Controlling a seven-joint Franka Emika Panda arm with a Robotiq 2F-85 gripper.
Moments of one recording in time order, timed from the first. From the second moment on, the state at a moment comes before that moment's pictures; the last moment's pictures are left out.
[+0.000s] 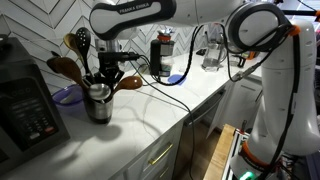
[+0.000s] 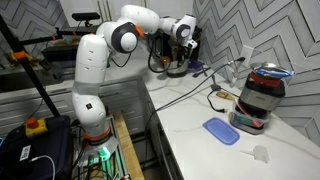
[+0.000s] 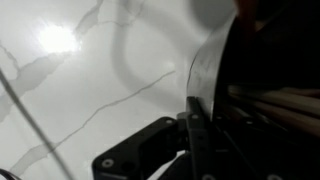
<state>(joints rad) 0.21 0.37 0.09 -1.47 0.12 1.81 0.50</state>
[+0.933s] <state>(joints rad) 0.20 0.06 0.14 -1.64 0.09 1.36 0.38</state>
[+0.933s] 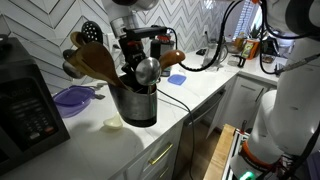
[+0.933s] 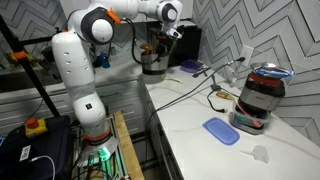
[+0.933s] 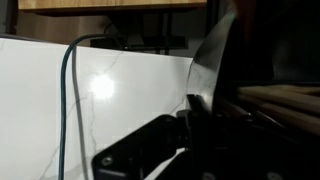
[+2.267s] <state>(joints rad) 0.24 -0.13 0.22 -1.99 0.21 1.82 0.45</state>
